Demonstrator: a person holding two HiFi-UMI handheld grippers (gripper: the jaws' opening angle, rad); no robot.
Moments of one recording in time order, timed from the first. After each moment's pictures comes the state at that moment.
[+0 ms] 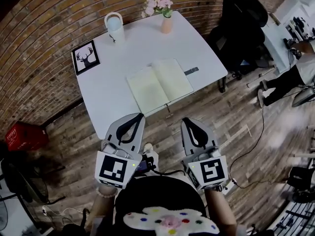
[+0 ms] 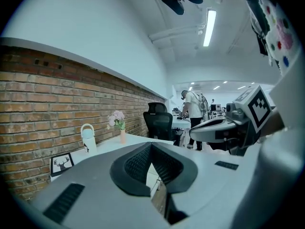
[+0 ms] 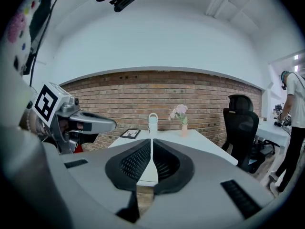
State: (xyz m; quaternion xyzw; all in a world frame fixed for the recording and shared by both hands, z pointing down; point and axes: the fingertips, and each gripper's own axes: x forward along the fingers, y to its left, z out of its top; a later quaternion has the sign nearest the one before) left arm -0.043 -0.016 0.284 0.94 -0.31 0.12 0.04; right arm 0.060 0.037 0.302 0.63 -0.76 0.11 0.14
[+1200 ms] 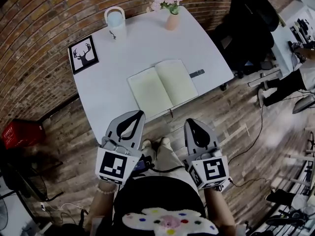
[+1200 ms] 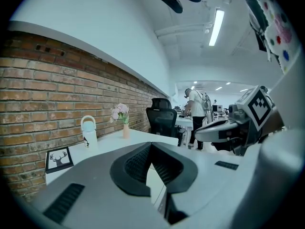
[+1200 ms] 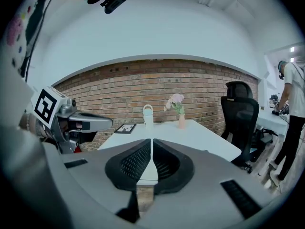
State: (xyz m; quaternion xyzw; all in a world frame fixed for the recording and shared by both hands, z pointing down) left arm -0.042 -0.066 0.312 0.94 -0.30 0.13 0.07; right arm 0.072 -0.009 0.322 0.65 -0.74 0.15 0.11
